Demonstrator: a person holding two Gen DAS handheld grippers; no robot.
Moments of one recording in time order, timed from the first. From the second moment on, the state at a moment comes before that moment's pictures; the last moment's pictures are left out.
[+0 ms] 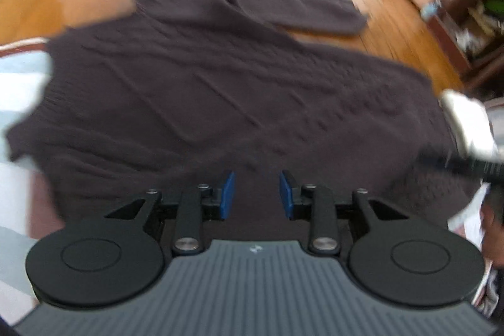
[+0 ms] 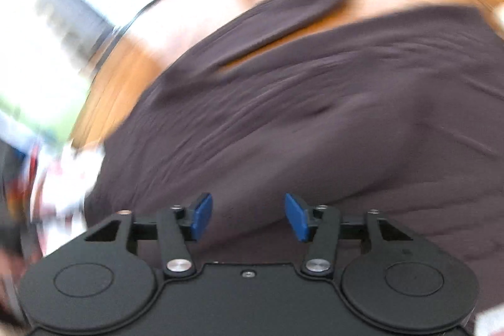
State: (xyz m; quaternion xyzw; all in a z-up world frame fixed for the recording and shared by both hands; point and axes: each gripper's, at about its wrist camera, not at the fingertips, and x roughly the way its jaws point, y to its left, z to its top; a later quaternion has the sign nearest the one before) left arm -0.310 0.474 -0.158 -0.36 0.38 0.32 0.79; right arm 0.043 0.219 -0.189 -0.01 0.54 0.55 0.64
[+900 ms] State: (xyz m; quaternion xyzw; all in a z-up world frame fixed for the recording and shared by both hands) left arm -0.279 0.453 -0.186 -0.33 0.47 0.32 0.76; right arm 0.078 0.213 -0.183 -0.10 0.44 0.48 0.75
